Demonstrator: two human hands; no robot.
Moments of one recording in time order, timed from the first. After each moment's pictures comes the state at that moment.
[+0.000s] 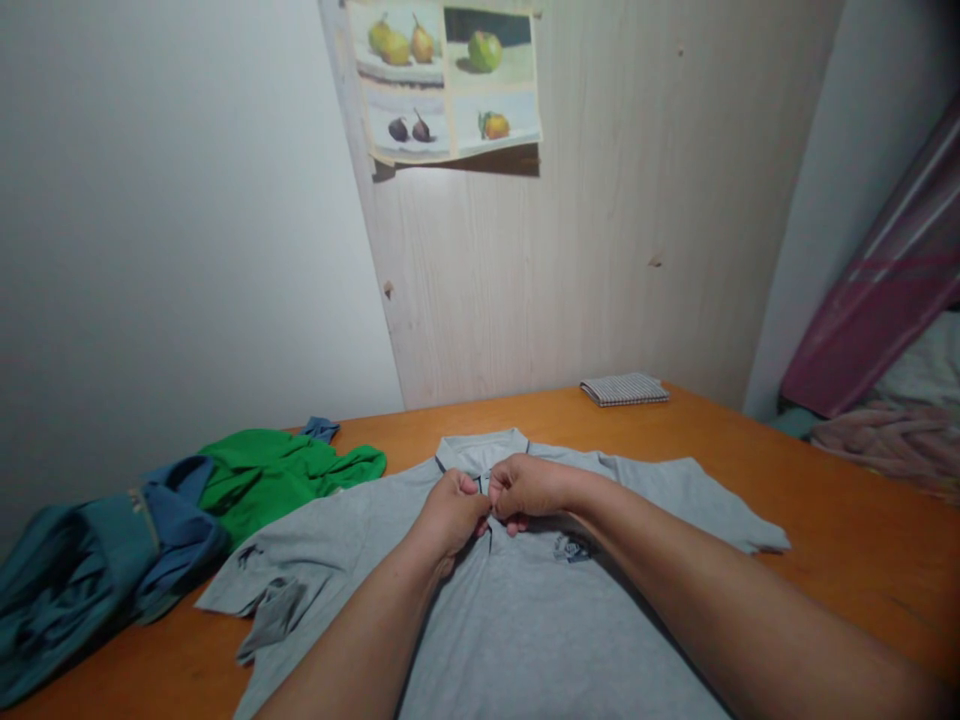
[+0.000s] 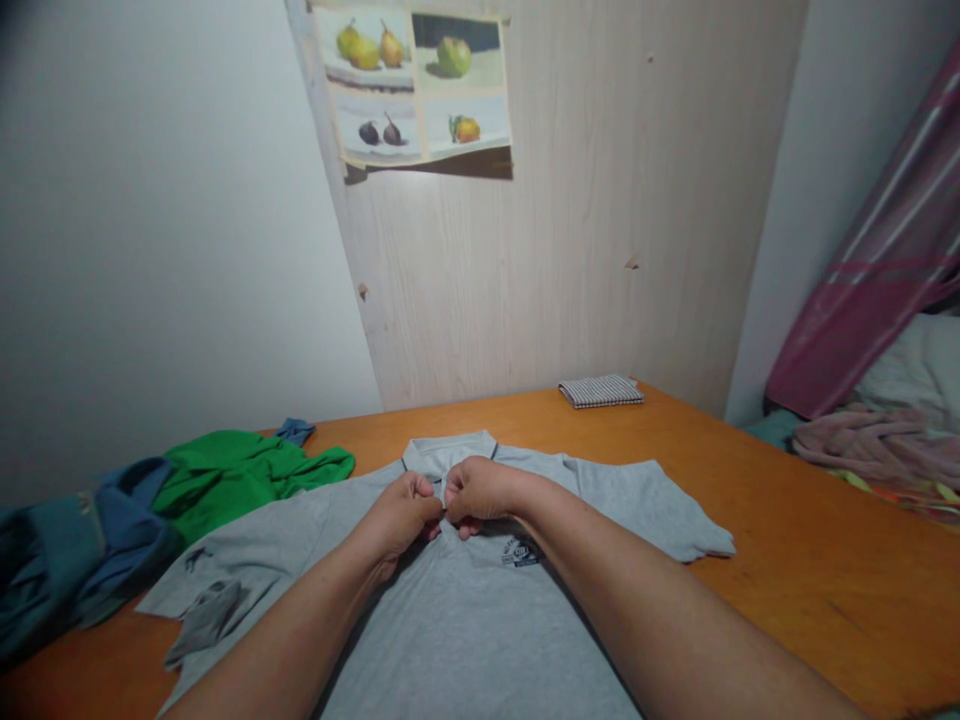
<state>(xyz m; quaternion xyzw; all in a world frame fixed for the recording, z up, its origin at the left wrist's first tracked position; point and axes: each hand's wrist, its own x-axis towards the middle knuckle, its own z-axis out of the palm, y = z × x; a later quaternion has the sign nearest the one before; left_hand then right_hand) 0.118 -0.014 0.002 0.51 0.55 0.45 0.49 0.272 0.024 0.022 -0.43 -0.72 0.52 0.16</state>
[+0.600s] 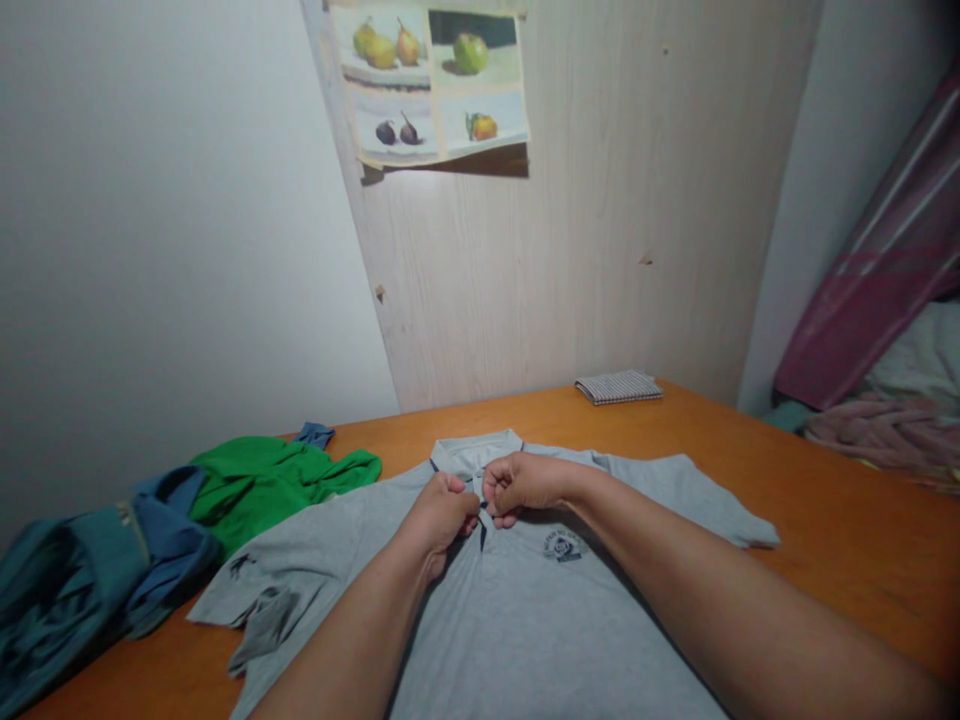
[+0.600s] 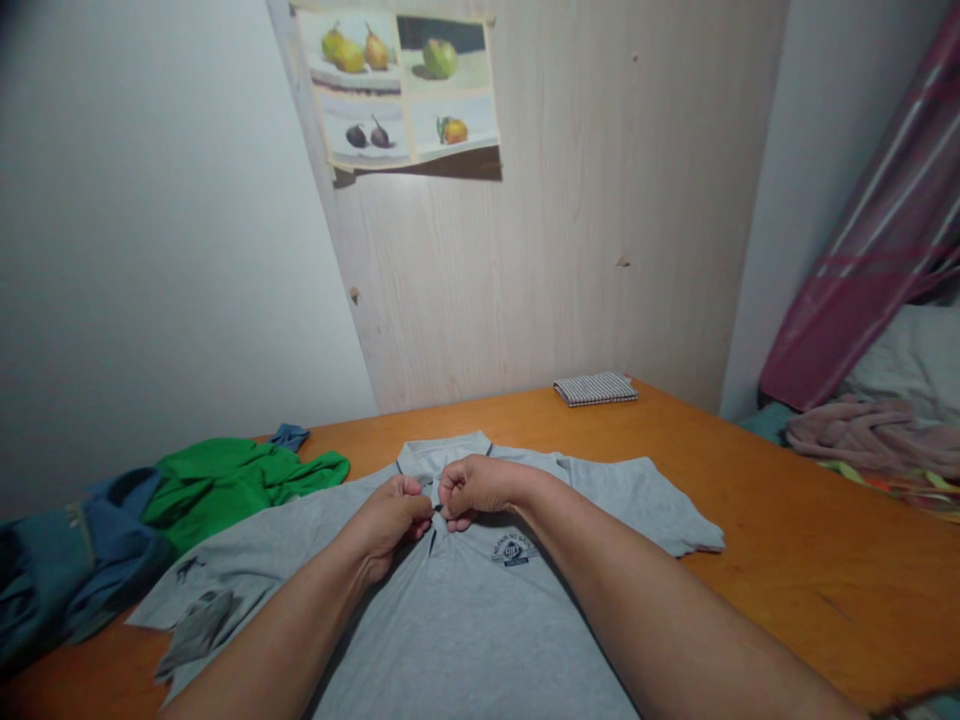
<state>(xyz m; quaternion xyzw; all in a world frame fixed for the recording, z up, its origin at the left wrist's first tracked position) 0.114 -0.012 0.007 0.47 0.58 0.44 0.49 0.282 0.040 0.008 -0.35 -0.67 0.63 0.20</state>
